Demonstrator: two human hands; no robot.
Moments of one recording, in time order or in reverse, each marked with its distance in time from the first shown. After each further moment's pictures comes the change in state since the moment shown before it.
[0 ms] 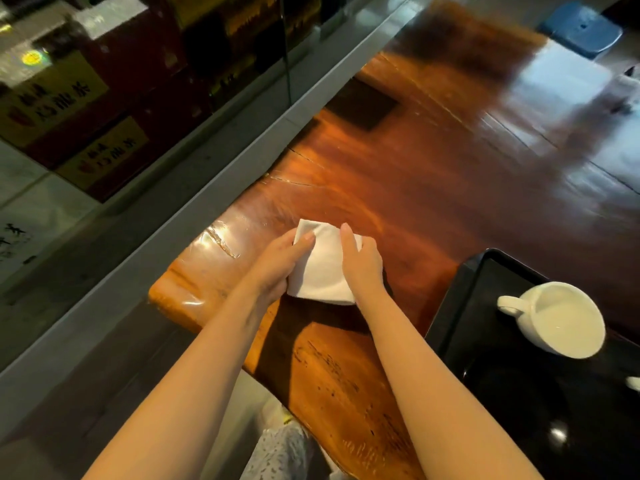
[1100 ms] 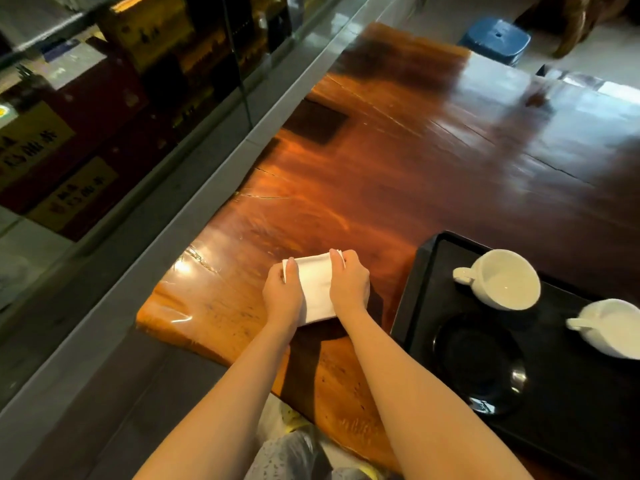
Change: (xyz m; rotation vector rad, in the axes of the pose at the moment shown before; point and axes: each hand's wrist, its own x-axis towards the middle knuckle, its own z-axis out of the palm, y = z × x) left_hand -0.014 -0.054 0.047 0.289 0.515 0.133; right_hand -0.025 0.035 -0.004 -0.269 0.325 -0.097
